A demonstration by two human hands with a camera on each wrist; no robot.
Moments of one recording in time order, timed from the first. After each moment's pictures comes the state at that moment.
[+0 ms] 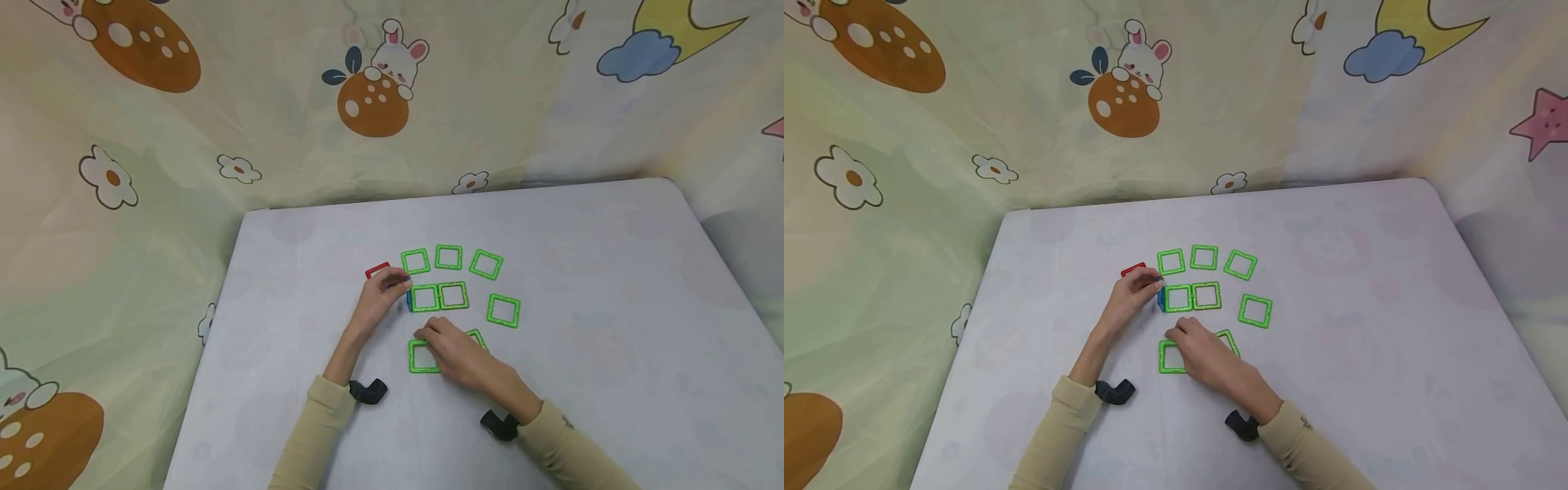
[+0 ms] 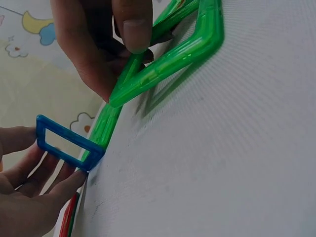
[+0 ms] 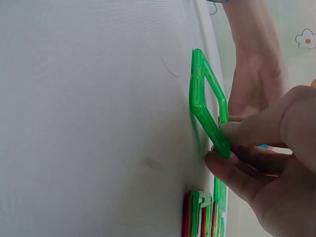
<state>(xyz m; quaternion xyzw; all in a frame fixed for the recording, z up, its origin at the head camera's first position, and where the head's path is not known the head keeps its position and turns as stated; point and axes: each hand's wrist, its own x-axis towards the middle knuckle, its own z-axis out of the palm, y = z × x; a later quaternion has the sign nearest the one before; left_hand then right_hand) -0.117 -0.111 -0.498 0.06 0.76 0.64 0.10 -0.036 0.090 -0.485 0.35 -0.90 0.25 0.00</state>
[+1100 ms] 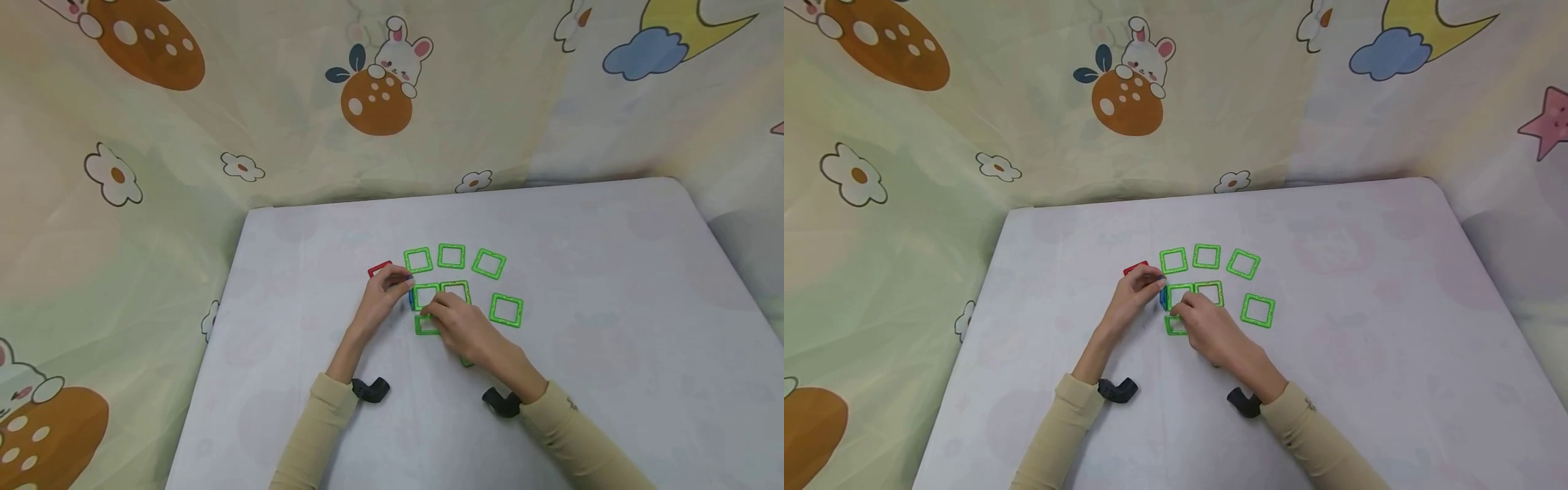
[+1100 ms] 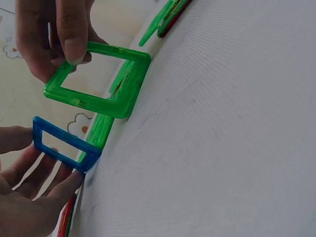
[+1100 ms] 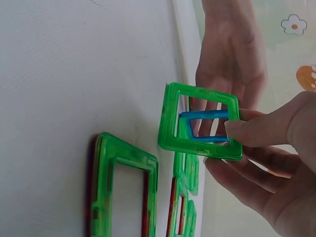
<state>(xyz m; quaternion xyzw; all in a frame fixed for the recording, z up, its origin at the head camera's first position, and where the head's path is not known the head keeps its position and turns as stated) -0.119 -0.110 -0.500 0.06 0.77 0.63 0.09 -0.064 0.096 -0.464 0.32 -0.91 0.26 0.08</state>
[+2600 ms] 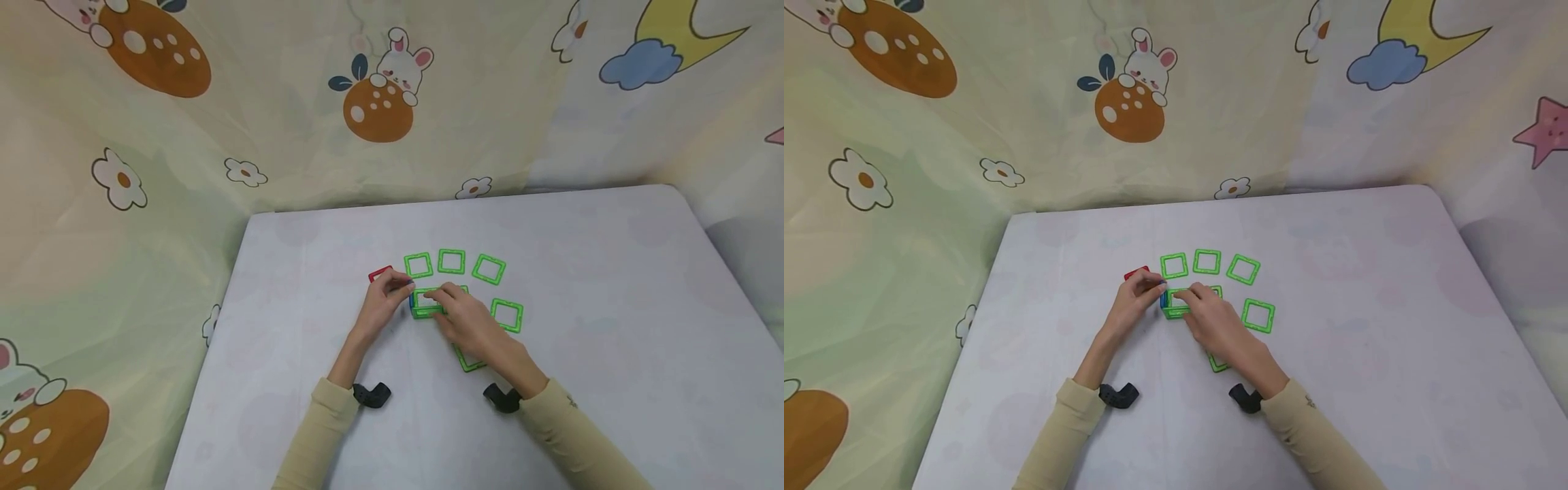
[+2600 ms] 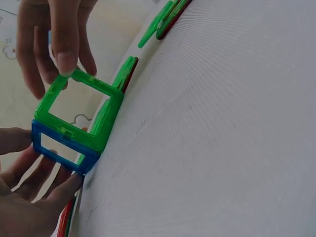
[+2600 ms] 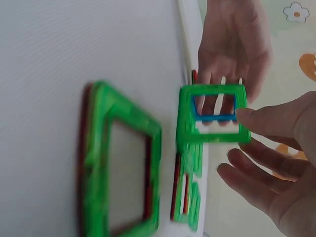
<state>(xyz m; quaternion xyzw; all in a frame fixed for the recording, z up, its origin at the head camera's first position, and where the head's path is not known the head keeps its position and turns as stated) -0.118 -0.108 -0.499 0.05 0.76 0.64 0.08 -0.077 0.102 -0.462 0.28 -0.92 0.28 0.06</state>
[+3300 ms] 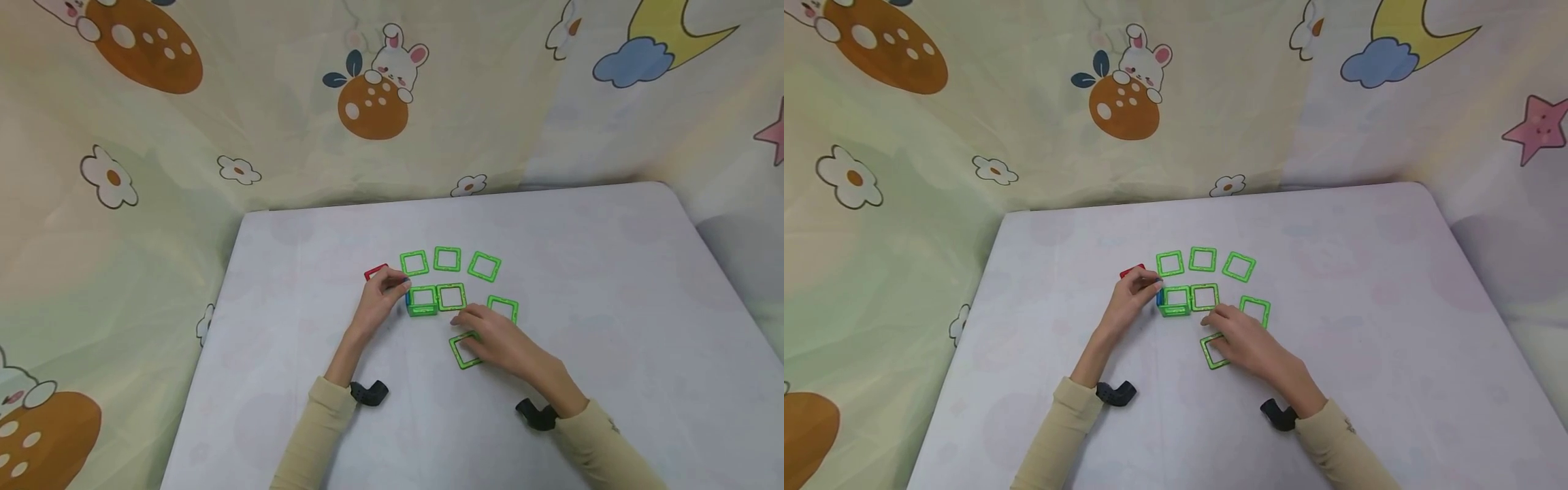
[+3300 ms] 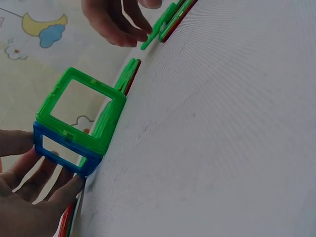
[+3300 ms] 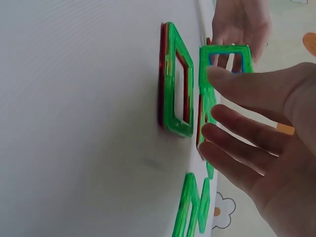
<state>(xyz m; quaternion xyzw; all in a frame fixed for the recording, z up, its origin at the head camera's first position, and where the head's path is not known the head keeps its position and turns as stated) -0.118 -0.107 -0.501 0.05 0.76 0.64 0.08 -0.048 0.152 -0.470 0.29 -0.92 0.27 -0.02</state>
